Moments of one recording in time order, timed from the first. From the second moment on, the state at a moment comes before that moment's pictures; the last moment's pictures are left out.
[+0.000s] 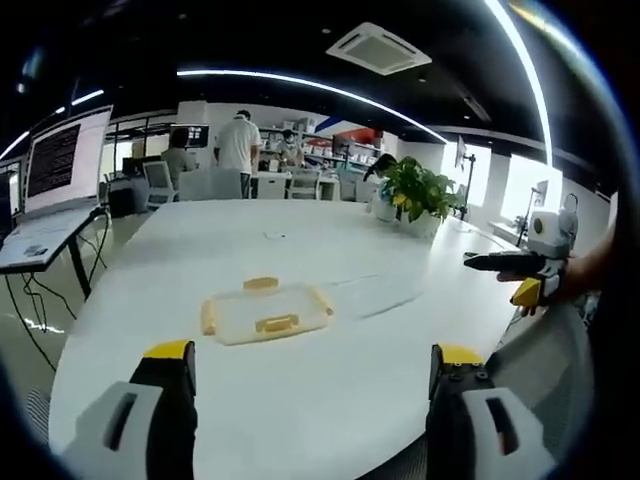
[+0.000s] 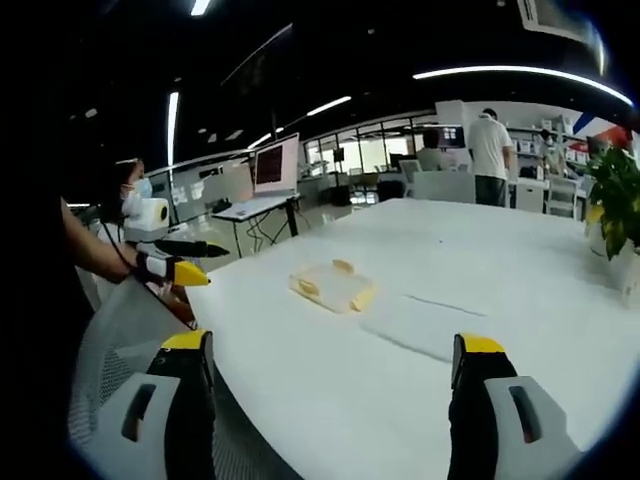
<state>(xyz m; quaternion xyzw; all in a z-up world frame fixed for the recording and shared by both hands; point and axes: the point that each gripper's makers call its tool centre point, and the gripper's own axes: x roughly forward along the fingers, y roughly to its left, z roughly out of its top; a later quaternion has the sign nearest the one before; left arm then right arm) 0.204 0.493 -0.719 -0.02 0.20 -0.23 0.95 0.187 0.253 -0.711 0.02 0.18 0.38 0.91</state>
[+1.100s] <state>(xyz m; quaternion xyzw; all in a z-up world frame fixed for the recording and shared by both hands) 0.208 0.464 -0.670 -0.02 0.16 -0.28 0.95 0.196 0.204 -0.688 0.01 0.19 0.30 0.94</state>
